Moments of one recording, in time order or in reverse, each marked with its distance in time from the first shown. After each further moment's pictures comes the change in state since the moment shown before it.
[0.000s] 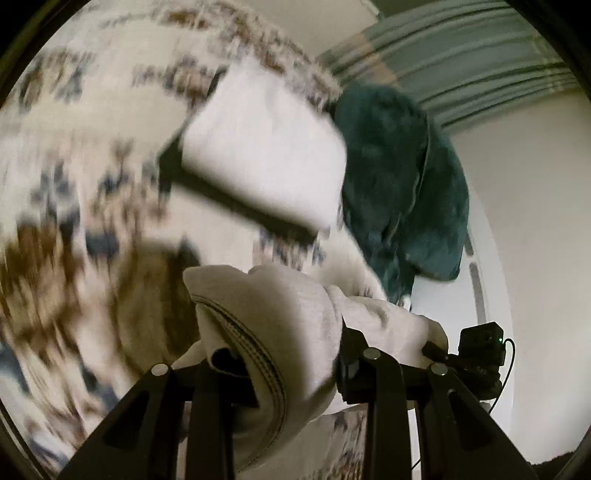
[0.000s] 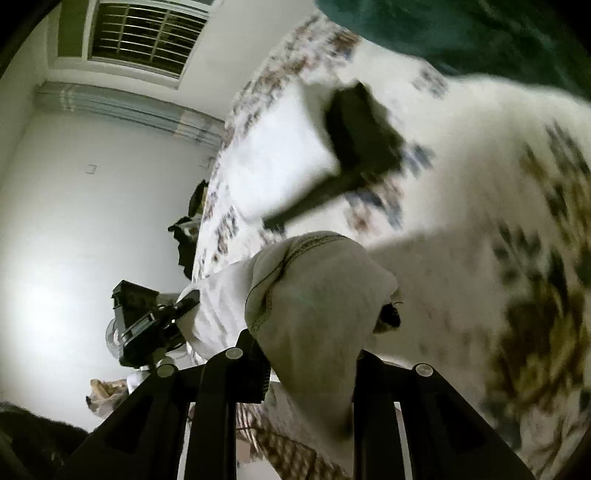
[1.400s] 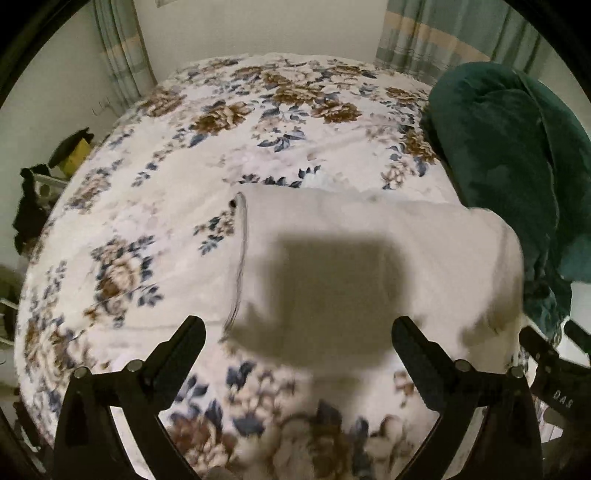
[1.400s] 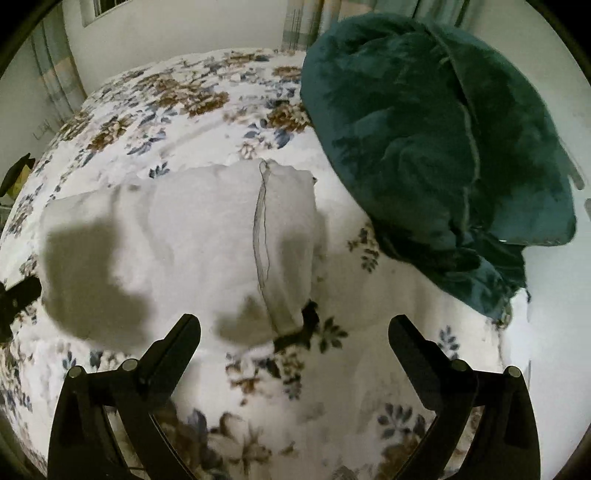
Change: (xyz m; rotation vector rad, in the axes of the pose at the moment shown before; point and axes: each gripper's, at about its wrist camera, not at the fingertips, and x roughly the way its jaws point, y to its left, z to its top) left arm 0.060 -0.062 0.158 0.298 -0.040 0.729; right arm 0.134 0.161 0.155 -0.266 -0.149 -0.968
